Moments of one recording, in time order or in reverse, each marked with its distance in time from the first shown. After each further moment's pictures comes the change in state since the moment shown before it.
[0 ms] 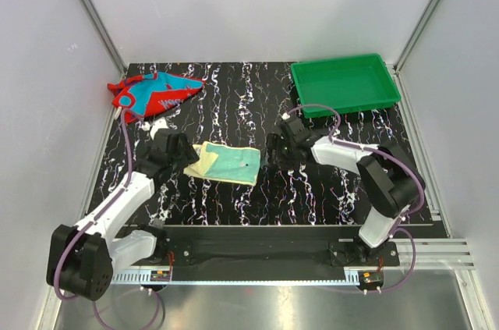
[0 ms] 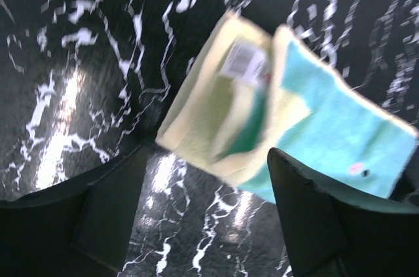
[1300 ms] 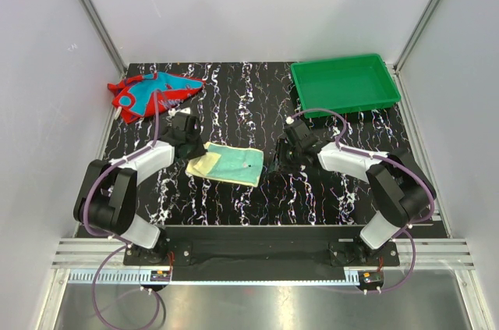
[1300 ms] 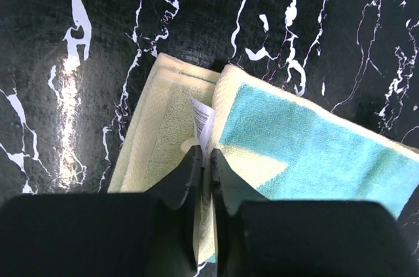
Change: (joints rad) left arm -0.002 0.450 0.200 0.153 0.173 0.114; right arm 0.000 -0.108 -0.102 0.000 -0.030 0.002
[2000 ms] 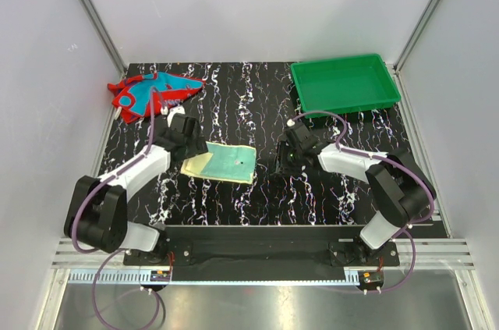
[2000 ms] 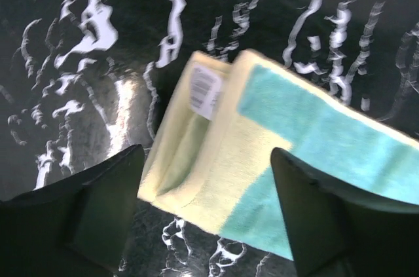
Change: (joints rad) left arm -0.036 -0.136 0.000 -0.116 -0.242 0.041; right arm 0.000 0.000 -0.017 -0.006 0.008 0.000
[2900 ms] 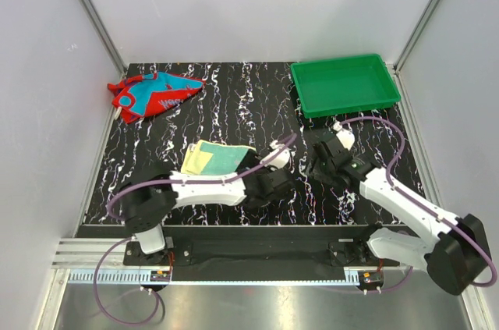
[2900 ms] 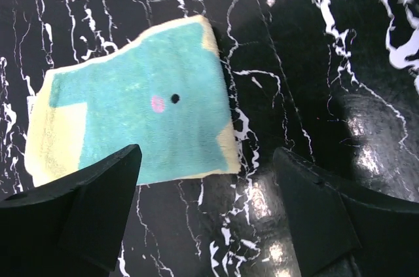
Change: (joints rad) left arm -0.873 0.338 0.268 -0.090 -0.578 0.067; right arm -0.001 -0.526 -0.101 -0.420 0.453 0.176
